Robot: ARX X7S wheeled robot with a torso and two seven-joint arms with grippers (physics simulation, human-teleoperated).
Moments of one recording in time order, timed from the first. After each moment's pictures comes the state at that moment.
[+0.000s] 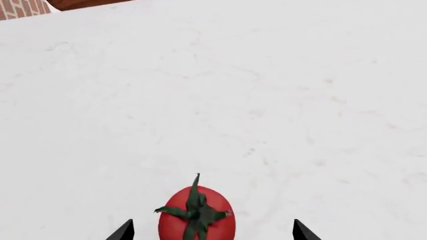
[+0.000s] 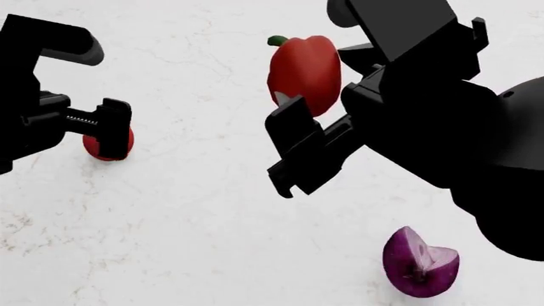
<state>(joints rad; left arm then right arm) -1.32 -0.39 0.54 -0.46 -0.77 -1.10 -0.09 1.49 0.72 -0.57 -0.26 1.43 1.29 0.29</state>
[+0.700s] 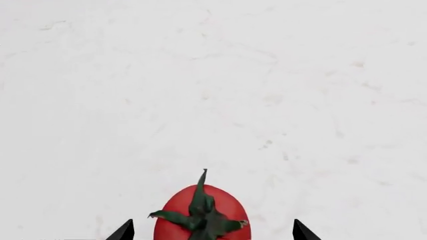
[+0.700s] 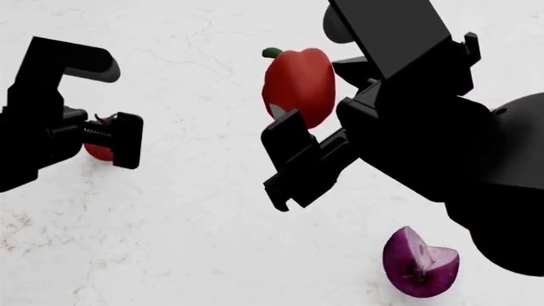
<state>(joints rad) -1.33 -0.31 0.61 -0.73 -0.67 -0.91 -0.02 1.45 0.73 -0.57 -0.28 1.46 1.27 0.31</state>
